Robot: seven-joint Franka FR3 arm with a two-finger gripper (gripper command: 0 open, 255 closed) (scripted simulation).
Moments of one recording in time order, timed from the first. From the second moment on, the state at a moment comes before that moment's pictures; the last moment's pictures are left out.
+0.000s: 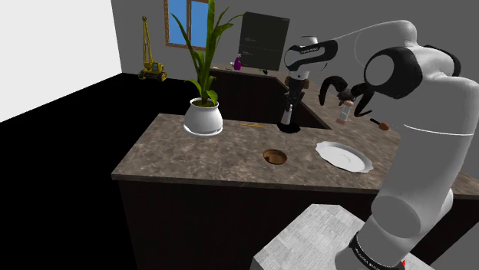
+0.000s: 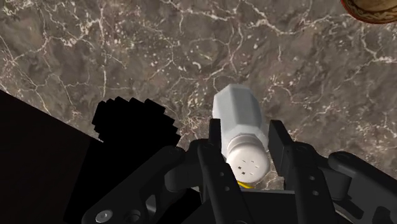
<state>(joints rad) -0.21 0.25 -0.26 -1.62 0.00 1.90 -0.29</state>
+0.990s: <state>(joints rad) -0.06 -0.23 -0.13 -2.10 -0.10 1.90 0.01</state>
